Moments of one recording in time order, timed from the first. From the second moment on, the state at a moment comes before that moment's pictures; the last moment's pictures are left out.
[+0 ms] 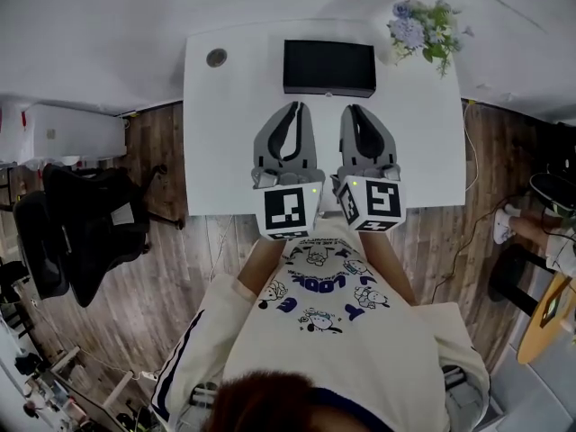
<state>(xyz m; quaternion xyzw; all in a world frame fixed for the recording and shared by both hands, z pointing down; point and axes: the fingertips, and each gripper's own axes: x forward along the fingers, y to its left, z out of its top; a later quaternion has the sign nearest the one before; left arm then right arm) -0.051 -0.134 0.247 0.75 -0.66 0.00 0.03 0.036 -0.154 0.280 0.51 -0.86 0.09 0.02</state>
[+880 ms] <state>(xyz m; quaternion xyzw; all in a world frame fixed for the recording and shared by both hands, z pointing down) -0.049 -0.129 0.241 0.75 -0.66 0.00 0.02 0.033 -0.151 0.275 0.49 -0.87 0.08 0.02</state>
